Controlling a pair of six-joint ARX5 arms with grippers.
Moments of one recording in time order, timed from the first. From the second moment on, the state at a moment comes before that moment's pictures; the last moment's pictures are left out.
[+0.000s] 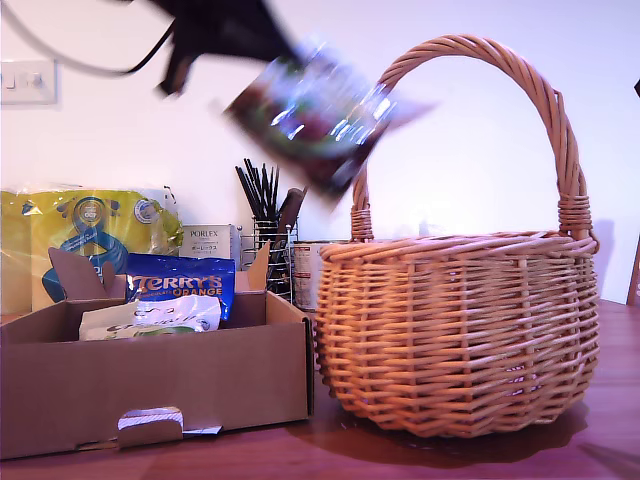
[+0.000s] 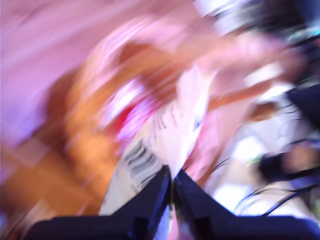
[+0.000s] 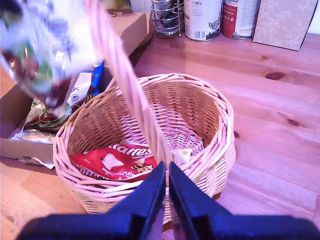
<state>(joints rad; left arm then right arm) -0.53 1.57 1.48 -0.78 0.74 -0.14 0.39 0.44 0.52 -0.53 -0.12 0.00</state>
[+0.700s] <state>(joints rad) -0.74 1.75 1.47 -0.61 0.57 -0.21 0.39 0.44 0.52 -0.54 -0.12 0.00</state>
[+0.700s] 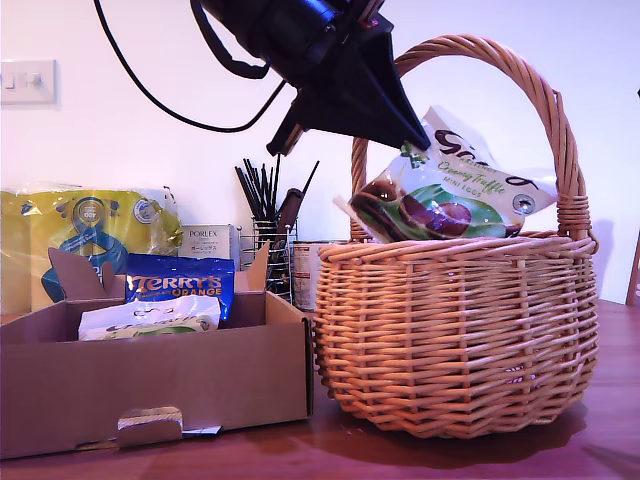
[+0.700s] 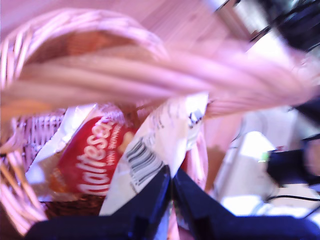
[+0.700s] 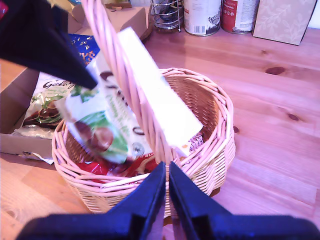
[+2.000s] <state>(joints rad) -0.73 1.61 1.47 -0.82 0.26 0.04 0.39 0.44 0.52 -0.54 -0.12 0.00</state>
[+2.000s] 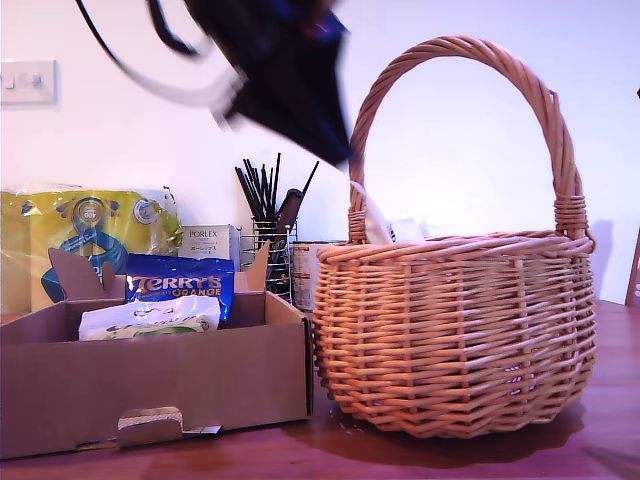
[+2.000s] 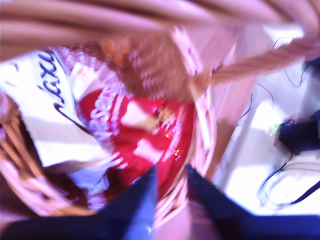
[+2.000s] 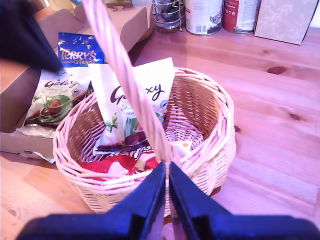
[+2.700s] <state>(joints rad) -0.38 1.13 0.77 -0.37 0.38 0.34 0.39 0.44 0.53 -0.54 -0.12 0.00</state>
